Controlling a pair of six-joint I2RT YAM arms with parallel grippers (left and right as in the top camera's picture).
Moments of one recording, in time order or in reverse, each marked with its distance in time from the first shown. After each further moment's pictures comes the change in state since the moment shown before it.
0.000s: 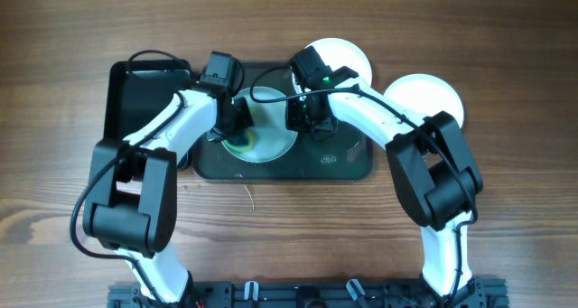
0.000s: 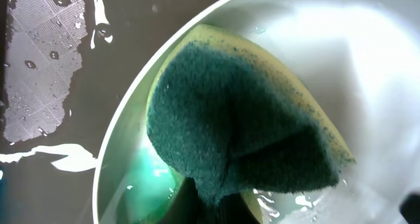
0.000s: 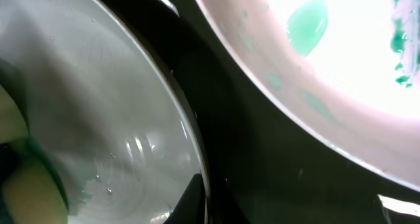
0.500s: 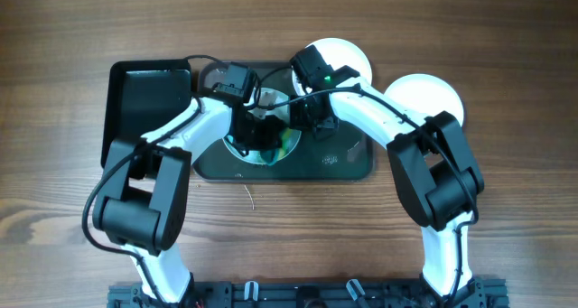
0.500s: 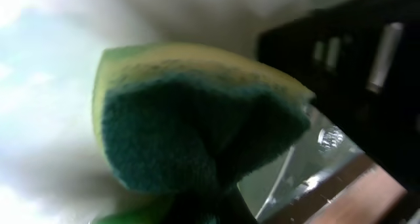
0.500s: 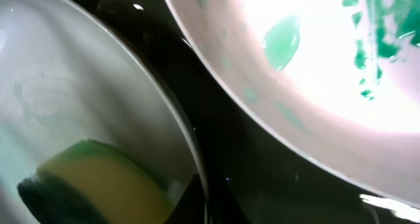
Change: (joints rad) left arm -0.070 0.027 -0.041 0.055 0.464 0.365; right arm -0.004 -0.003 0.000 0.000 0.033 -0.019
